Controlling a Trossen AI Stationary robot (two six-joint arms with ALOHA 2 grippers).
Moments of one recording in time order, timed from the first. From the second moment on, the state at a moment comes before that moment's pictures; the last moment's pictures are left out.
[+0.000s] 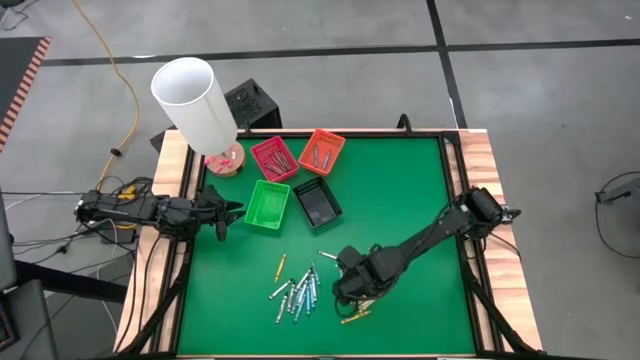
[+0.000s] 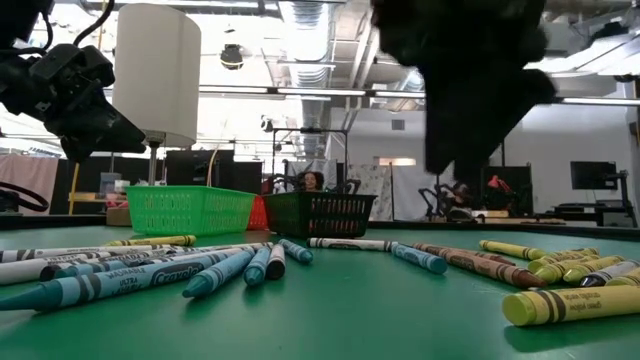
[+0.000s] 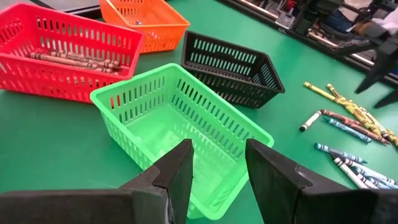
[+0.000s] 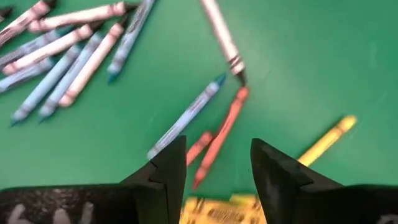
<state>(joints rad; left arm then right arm) -0.16 0.05 0.14 -0.43 -0.46 -0.51 0.48 1.89 1.47 -0.93 0.29 1.23</state>
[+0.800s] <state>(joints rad) -0.16 0.05 0.14 -0.43 -0.46 -0.51 0.45 1.89 1.25 -0.66 0.29 1.23</state>
